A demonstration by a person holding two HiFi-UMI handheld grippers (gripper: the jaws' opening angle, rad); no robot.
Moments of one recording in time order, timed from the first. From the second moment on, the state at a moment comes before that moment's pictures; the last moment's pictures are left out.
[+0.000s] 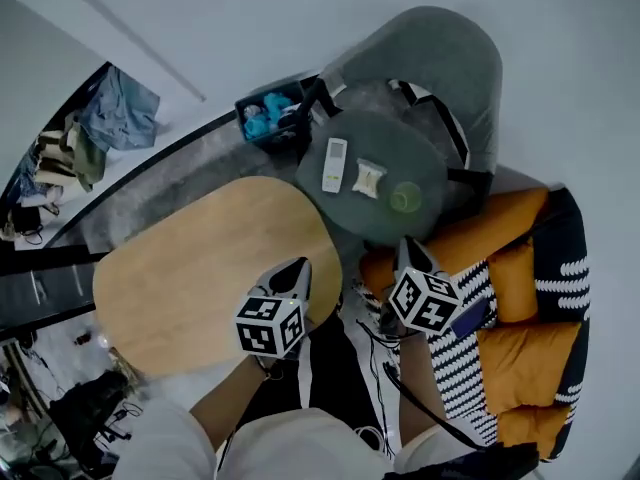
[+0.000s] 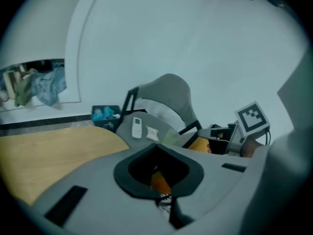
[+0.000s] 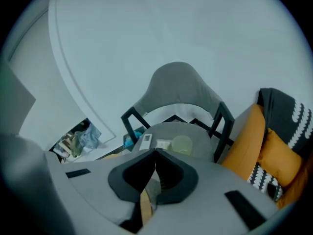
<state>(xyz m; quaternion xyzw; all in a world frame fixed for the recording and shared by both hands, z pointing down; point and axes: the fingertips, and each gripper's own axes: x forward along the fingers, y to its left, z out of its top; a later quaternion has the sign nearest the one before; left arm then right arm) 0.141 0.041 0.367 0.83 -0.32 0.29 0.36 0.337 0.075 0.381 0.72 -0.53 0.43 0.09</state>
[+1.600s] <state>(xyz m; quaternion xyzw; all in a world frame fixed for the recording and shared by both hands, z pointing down) -0.280 0.190 0.049 0.72 -0.68 0.06 0.14 0.006 0.134 0.063 0.54 -0.83 0.12 0.10</state>
